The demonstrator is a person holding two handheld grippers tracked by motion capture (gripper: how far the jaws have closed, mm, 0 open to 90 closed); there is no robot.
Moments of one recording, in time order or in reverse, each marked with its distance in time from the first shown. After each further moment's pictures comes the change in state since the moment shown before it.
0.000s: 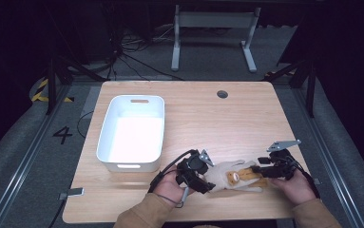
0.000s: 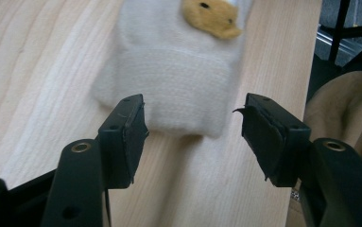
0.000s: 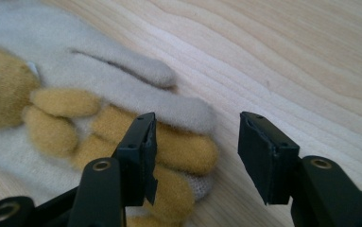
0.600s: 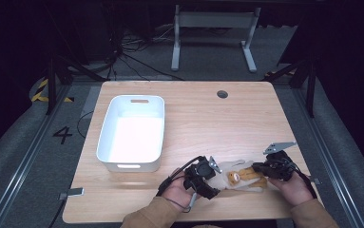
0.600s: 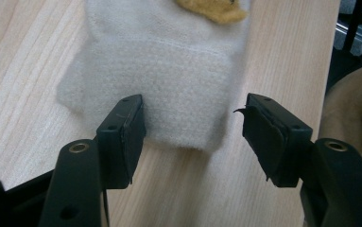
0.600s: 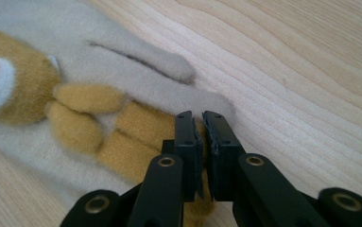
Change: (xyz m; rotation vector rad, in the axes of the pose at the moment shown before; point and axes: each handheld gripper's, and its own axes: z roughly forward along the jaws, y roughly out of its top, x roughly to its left) left arm -0.006 0.002 0.029 0.045 0.015 0.005; right arm 0.014 0.004 -0.001 0.039 -0.021 -0.029
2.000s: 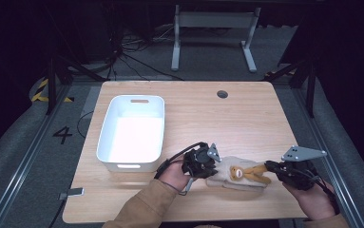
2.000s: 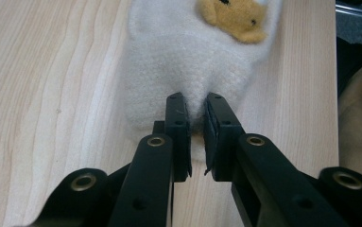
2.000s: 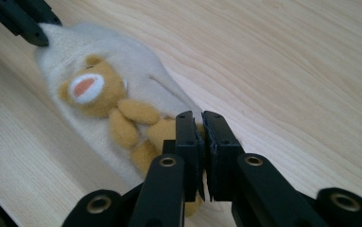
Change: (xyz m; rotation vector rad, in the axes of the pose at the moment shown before) left arm 0.023 0.023 -0.028 -0.037 0.024 0.204; right arm 0.042 0.003 -0.082 -0.152 -0.142 -0.072
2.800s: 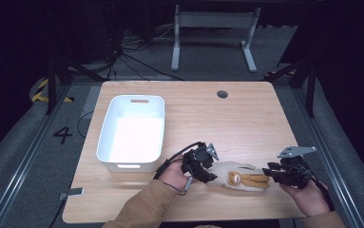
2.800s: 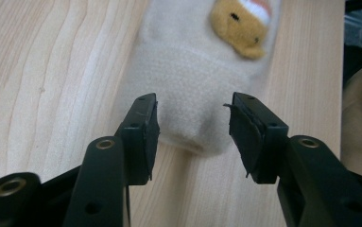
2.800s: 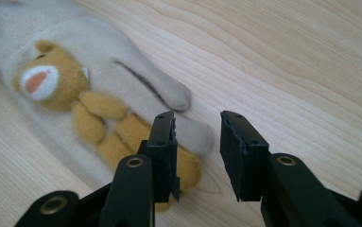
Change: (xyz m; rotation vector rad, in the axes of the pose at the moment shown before) left arm 0.008 -0.006 0.009 0.016 -0.044 -0.097; right arm -0.021 -0.020 0.033 0.124 0.028 0.107
